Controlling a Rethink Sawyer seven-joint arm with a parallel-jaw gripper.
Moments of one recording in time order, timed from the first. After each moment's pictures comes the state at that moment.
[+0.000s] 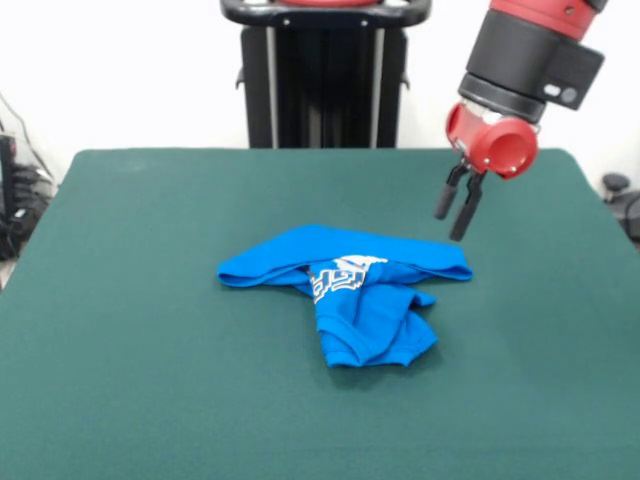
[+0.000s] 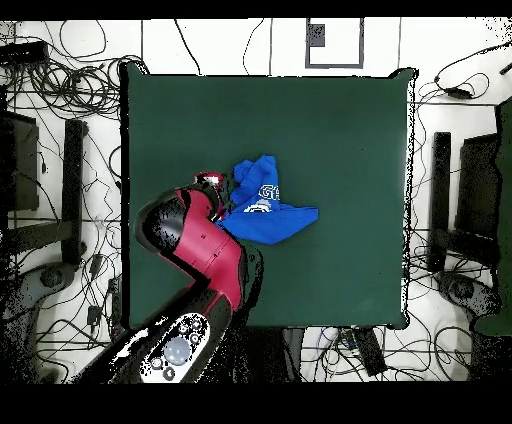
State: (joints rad) arm 0.51 -0.34 -0.61 1.67 0.89 0.25 2.73
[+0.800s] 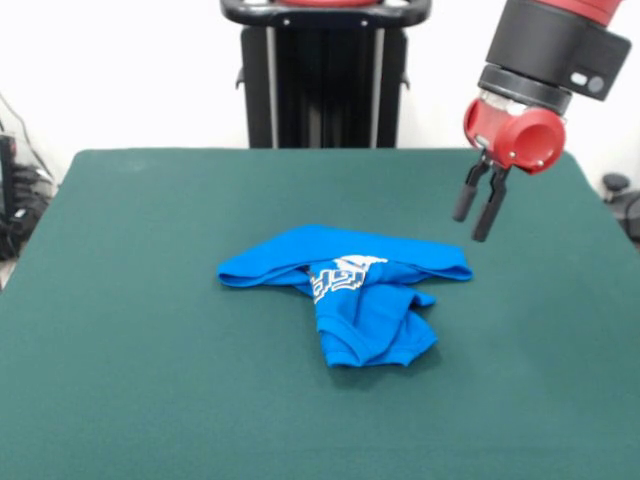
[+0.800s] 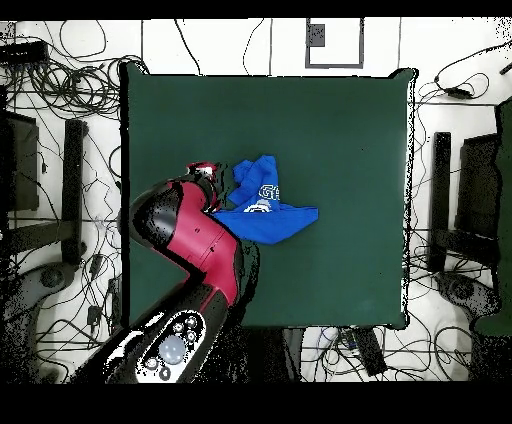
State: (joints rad) arm 0.51 -0.35 -0.61 1.64 0.89 0.25 2.73
